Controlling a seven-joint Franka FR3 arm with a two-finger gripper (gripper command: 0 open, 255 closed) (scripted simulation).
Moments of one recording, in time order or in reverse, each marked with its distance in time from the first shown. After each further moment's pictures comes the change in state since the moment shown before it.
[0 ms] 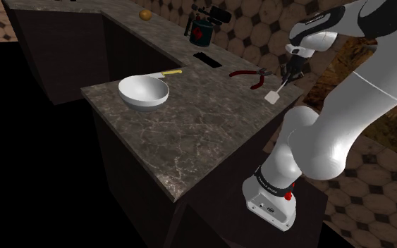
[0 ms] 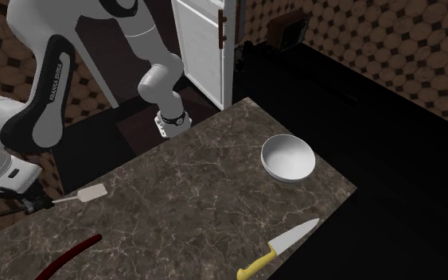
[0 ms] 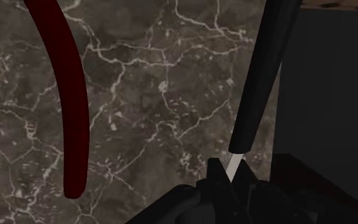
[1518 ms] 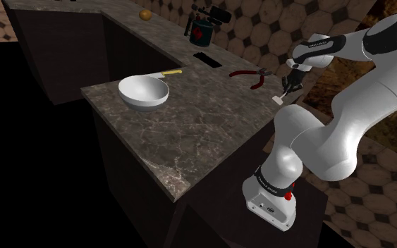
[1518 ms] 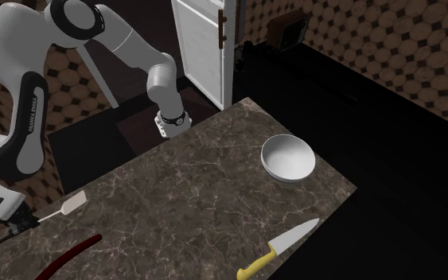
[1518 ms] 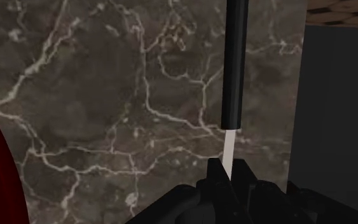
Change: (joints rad) arm 0.429 -0.363 -0.441 0.203 -0.343 0.020 0.111
